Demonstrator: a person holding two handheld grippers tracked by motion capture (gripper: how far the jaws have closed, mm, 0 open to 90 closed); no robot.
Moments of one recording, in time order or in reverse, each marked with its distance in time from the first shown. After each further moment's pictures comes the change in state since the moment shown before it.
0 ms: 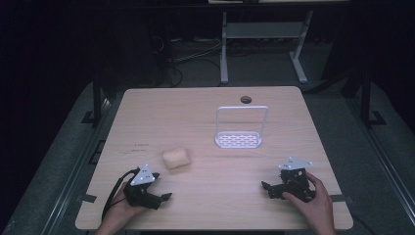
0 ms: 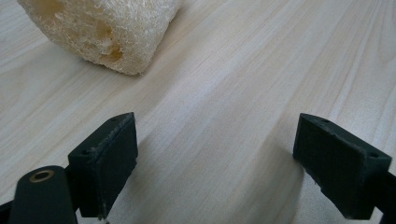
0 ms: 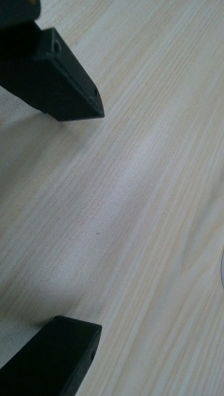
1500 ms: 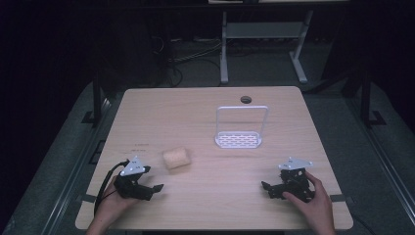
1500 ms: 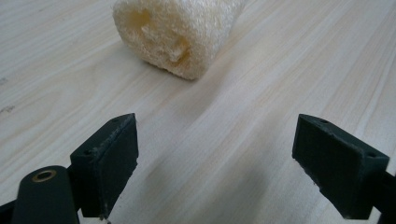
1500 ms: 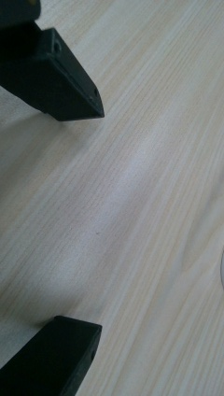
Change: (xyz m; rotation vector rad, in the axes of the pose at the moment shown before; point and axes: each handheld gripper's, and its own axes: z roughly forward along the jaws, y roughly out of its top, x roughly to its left) left arm 0.024 0.007 -0.020 -0.008 0.041 -0.064; right arm 0.000 0.000 0.000 -0.002 0.002 -0.002
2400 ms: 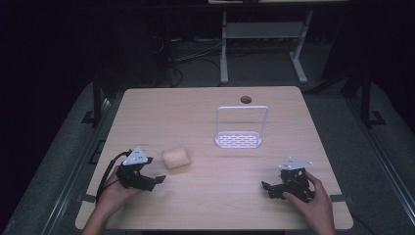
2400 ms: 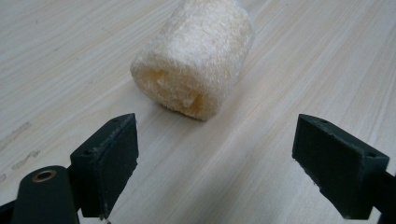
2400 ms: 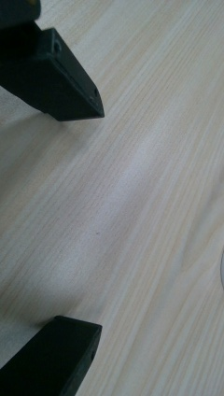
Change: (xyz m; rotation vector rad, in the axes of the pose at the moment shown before) left arm 0.010 0.030 -0.001 0.004 -0.004 0.037; right arm 0.000 0.000 0.000 0.000 0.000 -0.001
